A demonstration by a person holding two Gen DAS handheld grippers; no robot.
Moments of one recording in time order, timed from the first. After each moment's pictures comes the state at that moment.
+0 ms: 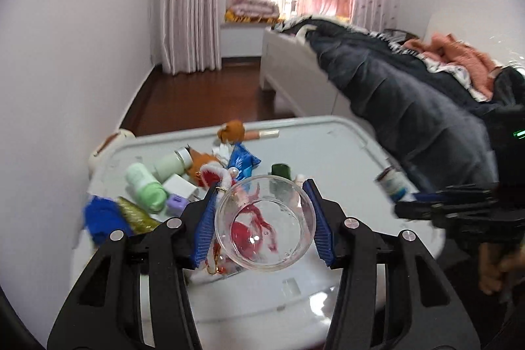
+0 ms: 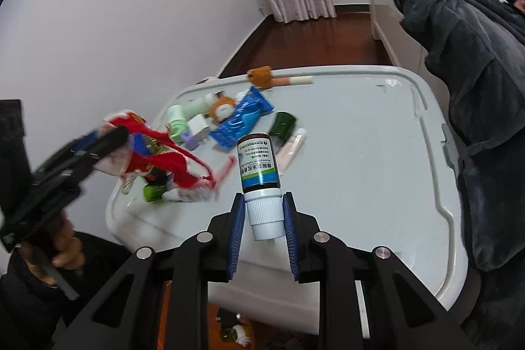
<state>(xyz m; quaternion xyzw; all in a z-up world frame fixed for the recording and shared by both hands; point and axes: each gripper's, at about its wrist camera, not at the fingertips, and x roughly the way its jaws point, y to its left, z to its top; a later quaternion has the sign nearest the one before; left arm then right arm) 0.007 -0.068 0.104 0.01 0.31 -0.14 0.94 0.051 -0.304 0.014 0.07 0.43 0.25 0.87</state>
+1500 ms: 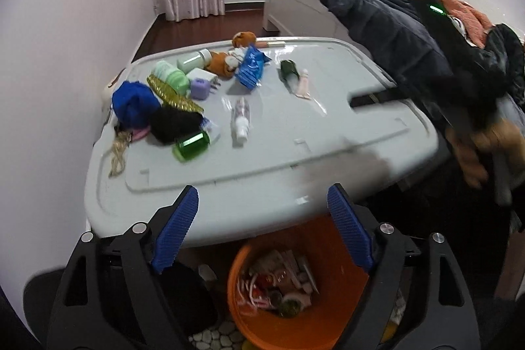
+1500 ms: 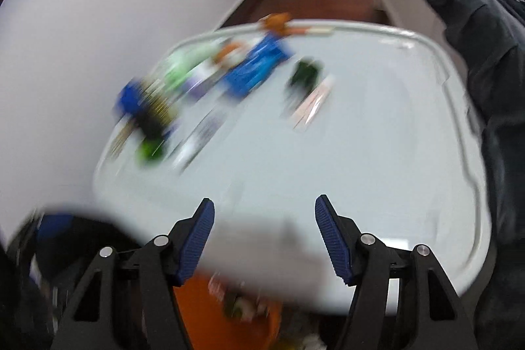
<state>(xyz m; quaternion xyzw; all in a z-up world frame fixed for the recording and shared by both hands) -0.077 -0.027 0.038 0.03 0.43 -0.13 0.89 0.075 -0.246 -0.021 0.04 0.50 0.21 0.84</state>
